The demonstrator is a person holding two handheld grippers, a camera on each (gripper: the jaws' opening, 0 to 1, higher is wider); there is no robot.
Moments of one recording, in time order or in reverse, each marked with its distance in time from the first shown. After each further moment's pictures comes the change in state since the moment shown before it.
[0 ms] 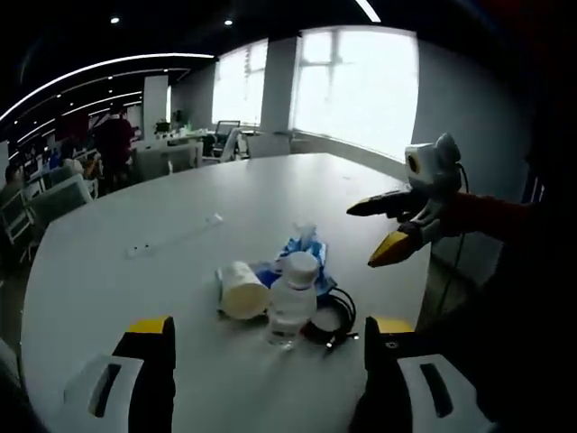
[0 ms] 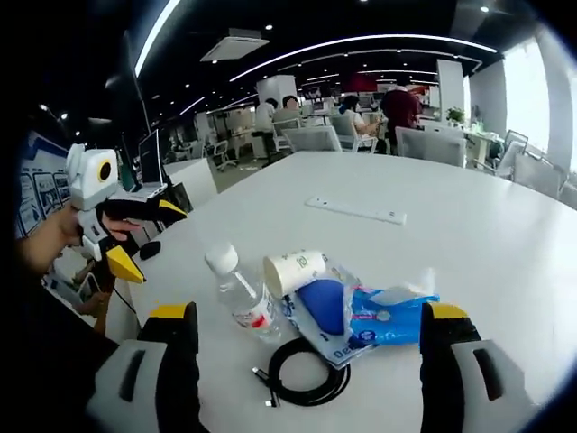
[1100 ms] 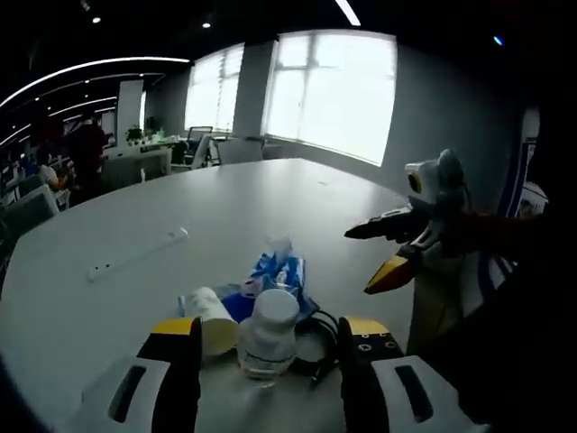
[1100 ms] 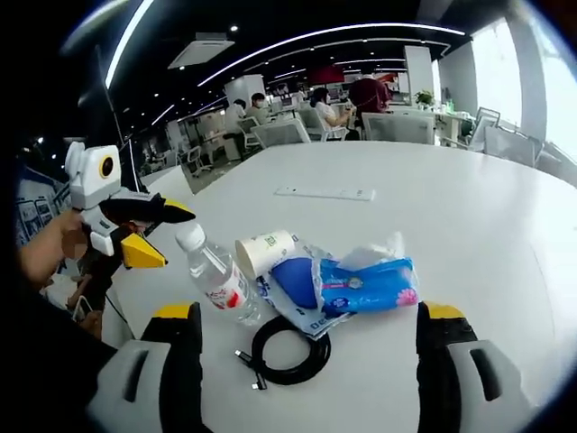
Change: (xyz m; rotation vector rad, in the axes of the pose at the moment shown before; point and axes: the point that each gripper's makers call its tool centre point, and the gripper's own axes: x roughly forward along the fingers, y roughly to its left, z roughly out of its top) left arm 0.059 -0.026 0.024 0.026 -0.040 -0.130; right arm -0.015 -0.030 -0.031 0.123 0.013 -0.093
